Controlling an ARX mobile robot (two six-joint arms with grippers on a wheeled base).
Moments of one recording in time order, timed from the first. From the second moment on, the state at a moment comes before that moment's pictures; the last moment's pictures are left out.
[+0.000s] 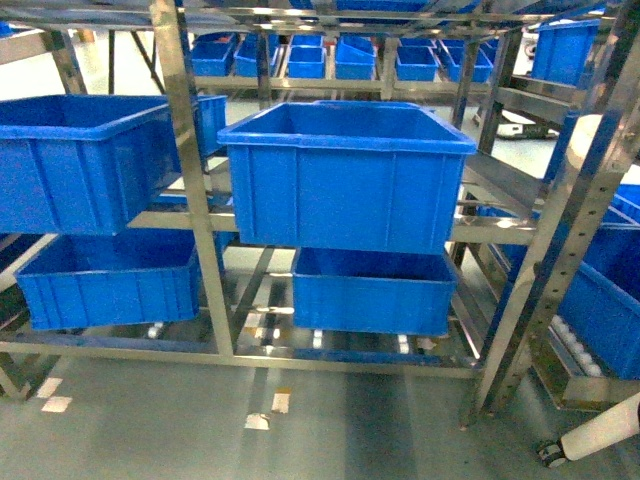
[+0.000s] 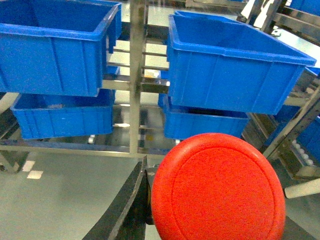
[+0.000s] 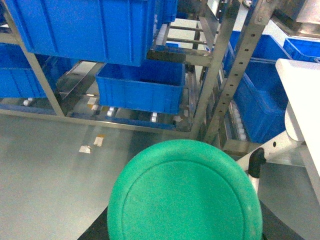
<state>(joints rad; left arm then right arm) -0.20 0.72 0.30 0.16 -0.13 -0.16 -0.16 0.57 0.12 0.10 -0.19 -0.12</state>
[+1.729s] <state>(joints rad) -0.20 0.72 0.30 0.16 -0.13 -0.16 -0.16 0.56 0.12 0.10 -0.19 -0.12</state>
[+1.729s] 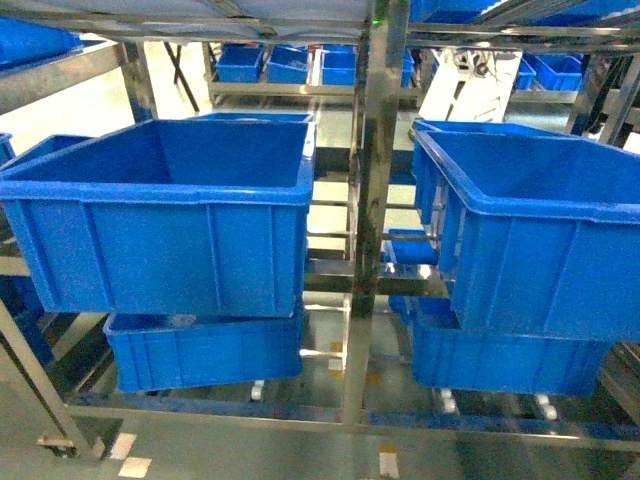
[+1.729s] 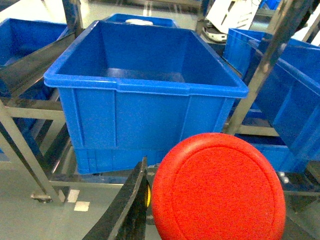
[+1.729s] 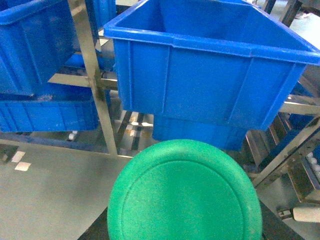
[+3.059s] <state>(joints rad) -0.20 0.72 0.30 0.16 -0.13 -0.16 -0.14 0.72 0.12 0.21 -0.15 -0.12</state>
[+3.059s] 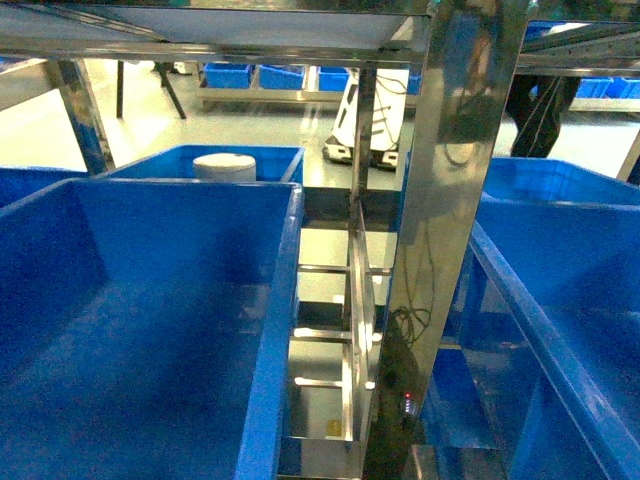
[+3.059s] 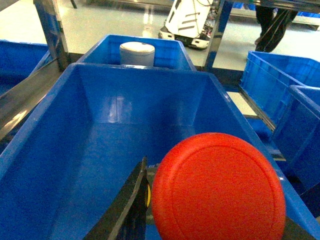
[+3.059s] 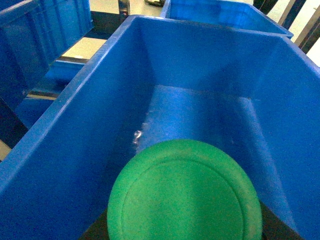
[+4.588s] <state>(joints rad) -0.20 0.72 0.30 0.16 -0.13 -0.16 -0.22 1.77 0.67 0.23 -0.15 -0.19</state>
